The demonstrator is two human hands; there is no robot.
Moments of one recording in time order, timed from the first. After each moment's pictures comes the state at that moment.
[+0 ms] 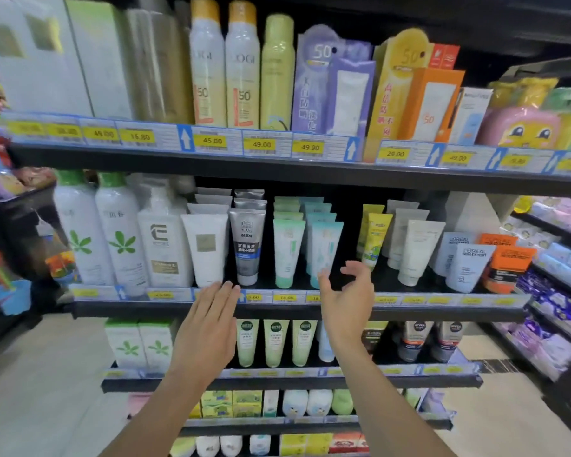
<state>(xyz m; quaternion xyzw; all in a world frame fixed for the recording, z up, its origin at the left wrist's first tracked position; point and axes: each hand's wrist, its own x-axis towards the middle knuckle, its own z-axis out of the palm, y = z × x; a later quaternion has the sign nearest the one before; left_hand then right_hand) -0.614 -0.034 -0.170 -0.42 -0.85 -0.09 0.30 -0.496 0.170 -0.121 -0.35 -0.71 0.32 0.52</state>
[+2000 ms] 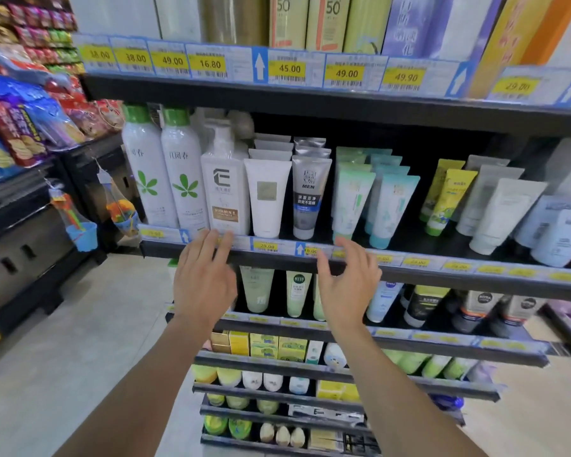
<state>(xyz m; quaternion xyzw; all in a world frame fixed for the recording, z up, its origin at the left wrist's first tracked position) -0.654 -0.110 -0.169 -0.30 -0.89 -0.14 0.32 -0.541 0.090 -0.173 -0.25 -0.79 0.22 0.52</state>
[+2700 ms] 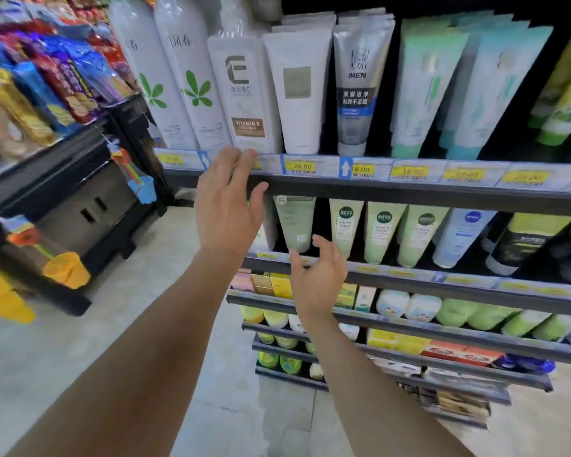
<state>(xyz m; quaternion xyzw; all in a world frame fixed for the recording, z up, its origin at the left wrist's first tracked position) -0.661 -0.102 -0.187 -0.29 -0.84 -0.22 0.41 -0.585 -0.002 -0.316 -0.29 -0.78 0.42 0.37</state>
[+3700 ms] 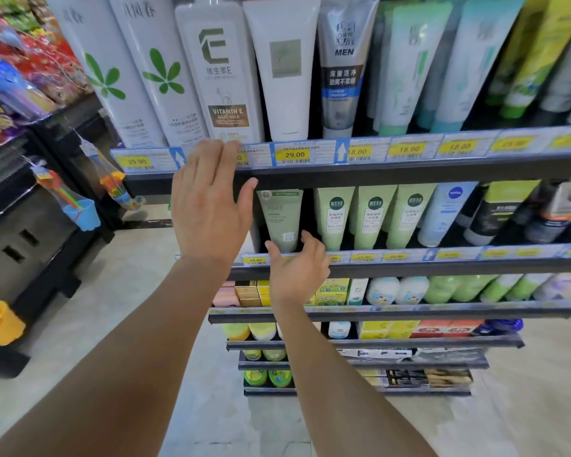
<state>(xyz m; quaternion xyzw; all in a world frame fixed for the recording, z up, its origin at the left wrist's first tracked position) -0.679 -0.114 -0.194 -0.34 -0.81 -0.22 0.43 -0.641 -0.030 -0.339 -0.45 -0.72 0.36 0.38</state>
